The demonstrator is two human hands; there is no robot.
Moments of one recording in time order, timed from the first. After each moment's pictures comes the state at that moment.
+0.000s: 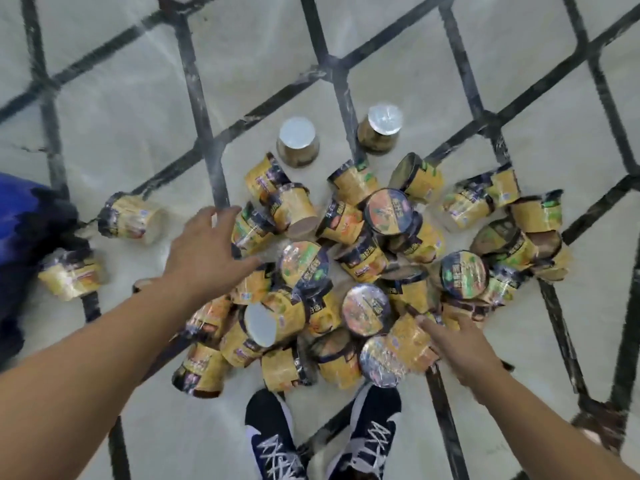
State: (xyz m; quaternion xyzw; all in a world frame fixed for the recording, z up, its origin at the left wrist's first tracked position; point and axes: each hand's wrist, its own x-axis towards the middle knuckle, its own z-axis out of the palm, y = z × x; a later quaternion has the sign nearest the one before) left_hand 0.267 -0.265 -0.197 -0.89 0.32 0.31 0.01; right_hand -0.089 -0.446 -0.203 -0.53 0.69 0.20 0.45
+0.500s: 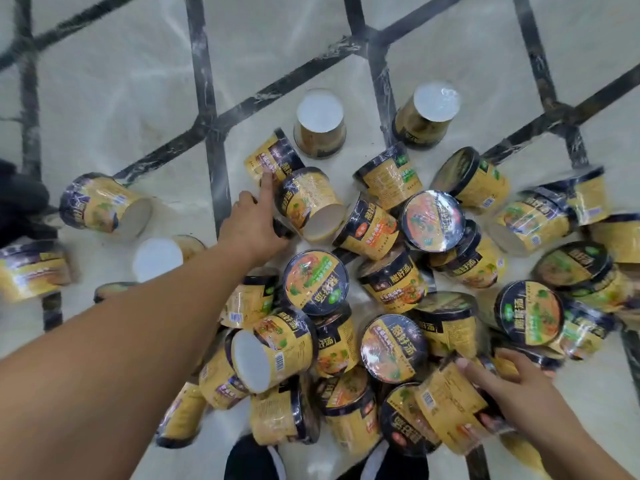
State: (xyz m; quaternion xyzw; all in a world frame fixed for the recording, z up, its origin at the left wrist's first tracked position) left_hand 0.304 -0.331 -0.401 -0.91 0.30 0.30 -0.02; right_hand -0.085 -0.473 -0.292 -0.50 0.71 0.19 0.45
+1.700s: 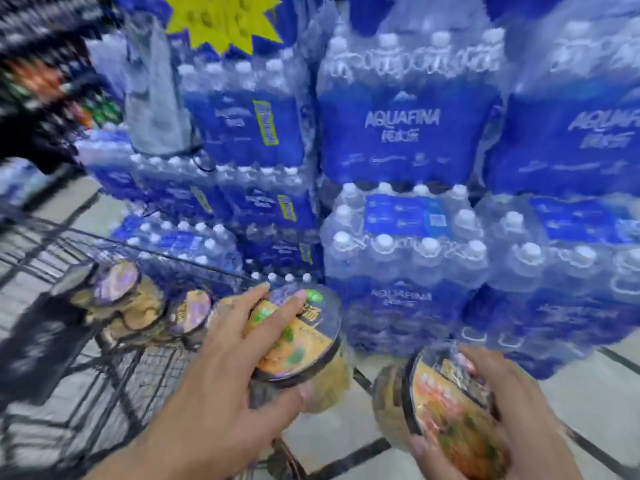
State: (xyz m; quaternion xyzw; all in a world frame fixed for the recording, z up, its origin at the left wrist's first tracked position) left_hand 0.011 0.425 0.364 -0.95 -0.15 -0.11 -0.26; right_hand 0.141 0.158 0.333 -0.89 -0.23 0.05 0.39
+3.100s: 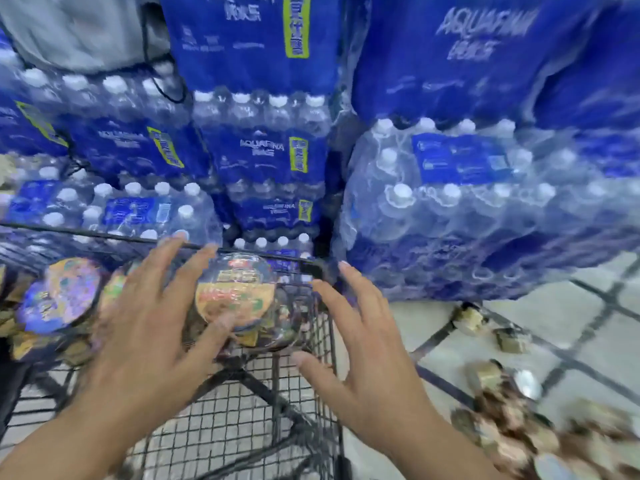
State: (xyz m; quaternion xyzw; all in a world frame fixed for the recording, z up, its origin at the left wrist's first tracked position) left_hand -0.025 0.697 0.269 -0.95 -0.19 -0.07 -0.25; right_hand 0.079 0.456 0.244 -0.89 -0.33 0.11 0.30
